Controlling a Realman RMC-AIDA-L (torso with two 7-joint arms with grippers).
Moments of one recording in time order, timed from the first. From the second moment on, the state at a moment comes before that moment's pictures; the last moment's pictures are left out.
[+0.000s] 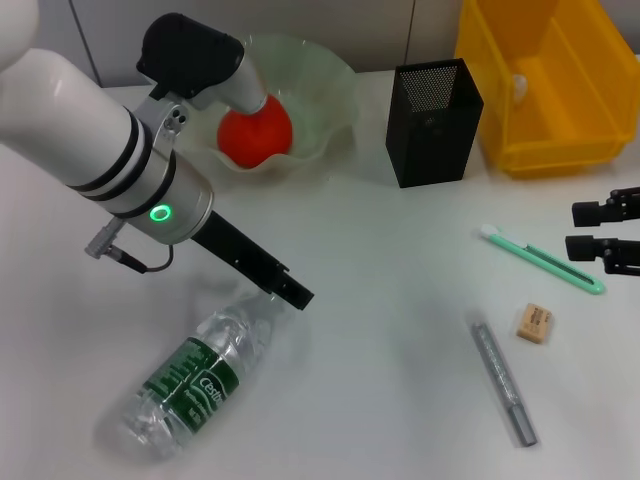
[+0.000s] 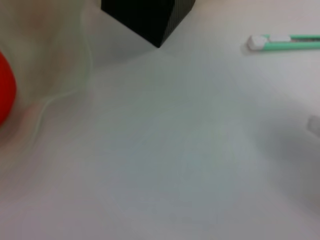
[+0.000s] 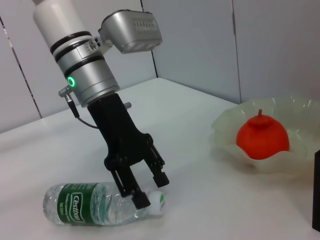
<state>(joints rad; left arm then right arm) -0.86 -2.08 1.50 0.96 2.39 1.37 -2.58 0.38 1.98 -0.52 -1.06 -2.10 -1.90 1.55</state>
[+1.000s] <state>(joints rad) -0.84 -2.08 1.56 0.90 2.38 1.27 -2.57 0.38 1.98 -0.52 -1.05 -2.10 -1.88 1.53</state>
